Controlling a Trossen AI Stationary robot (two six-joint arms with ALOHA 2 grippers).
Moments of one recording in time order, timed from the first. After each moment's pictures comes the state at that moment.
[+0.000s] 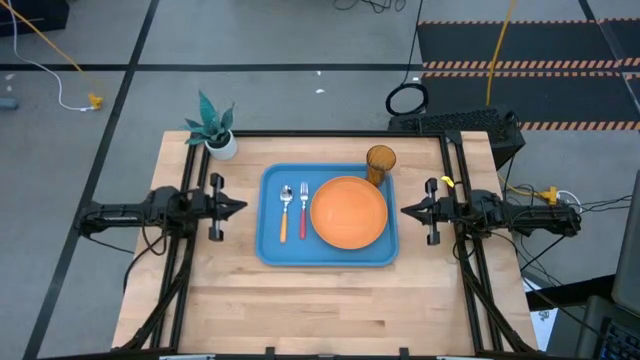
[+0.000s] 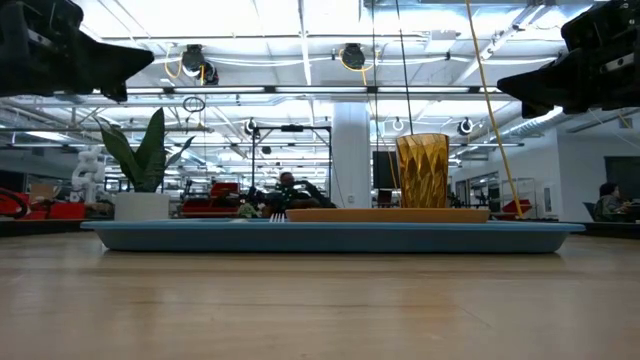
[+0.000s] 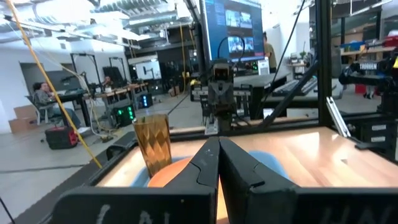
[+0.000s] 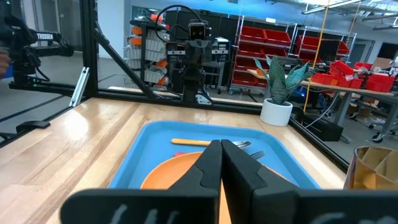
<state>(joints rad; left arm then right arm) 0.02 0.00 0.01 0.17 0.00 0.16 0.00 0.00 0.02 0.02 0.02 -0.12</state>
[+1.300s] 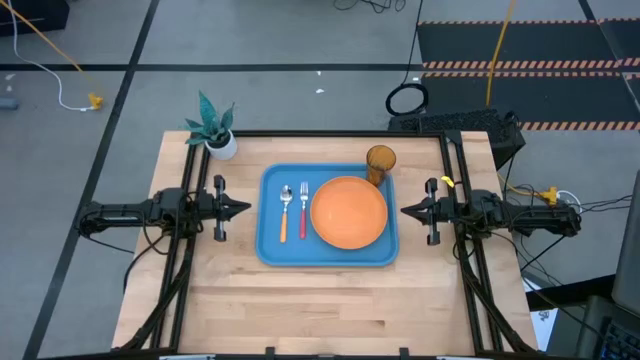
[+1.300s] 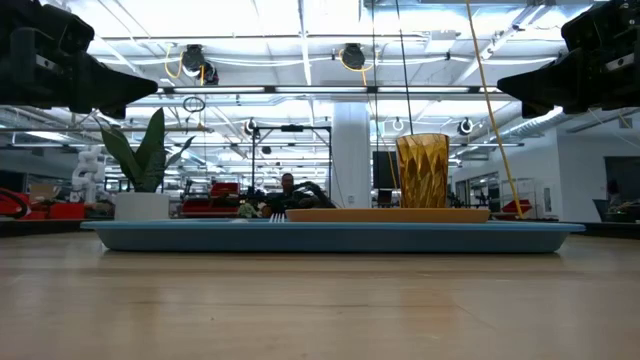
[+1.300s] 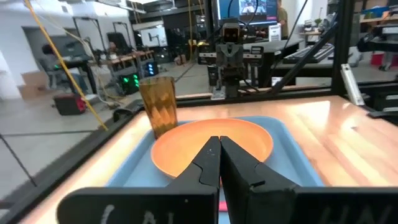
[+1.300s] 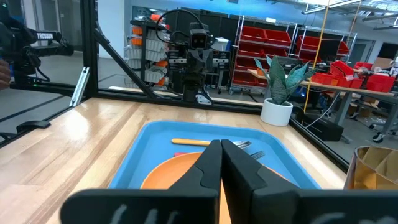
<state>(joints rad) 0.02 0.01 0.01 0.02 -0.05 0.13 0.00 0.00 0.02 0.02 0.02 -0.12</state>
